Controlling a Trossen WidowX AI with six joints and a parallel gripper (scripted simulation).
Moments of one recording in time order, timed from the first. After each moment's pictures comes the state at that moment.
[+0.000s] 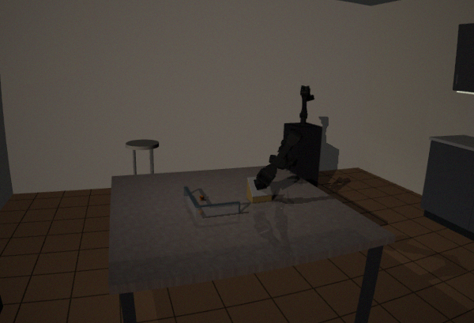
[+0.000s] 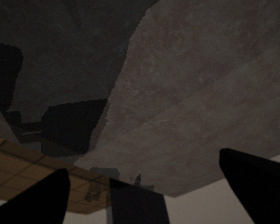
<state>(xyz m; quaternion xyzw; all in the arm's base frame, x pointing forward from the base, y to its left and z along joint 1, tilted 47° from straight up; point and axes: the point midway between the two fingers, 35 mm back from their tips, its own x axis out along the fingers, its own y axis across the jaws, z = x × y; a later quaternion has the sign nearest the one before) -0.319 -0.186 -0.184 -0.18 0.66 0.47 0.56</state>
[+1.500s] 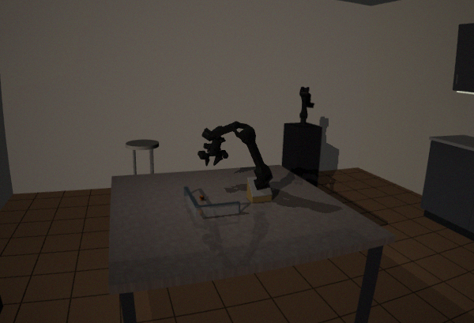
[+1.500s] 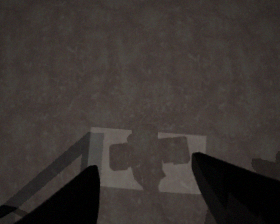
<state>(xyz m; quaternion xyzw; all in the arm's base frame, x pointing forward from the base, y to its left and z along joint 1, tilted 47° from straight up) 0.211 -0.257 -0.115 0.63 0.55 -0.33 0.44</state>
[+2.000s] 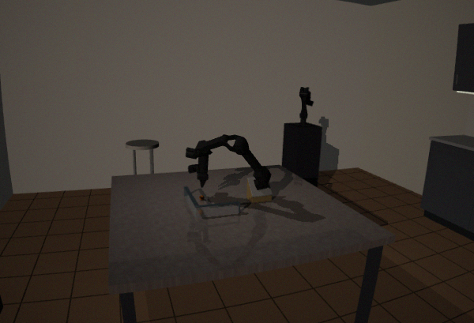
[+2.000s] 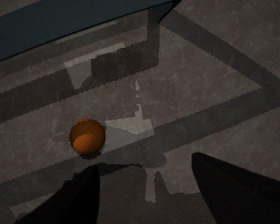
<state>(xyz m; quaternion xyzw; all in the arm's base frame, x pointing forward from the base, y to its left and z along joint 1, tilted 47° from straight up) 0.316 -0.116 -0.066 0.37 0.65 0.15 0.65</state>
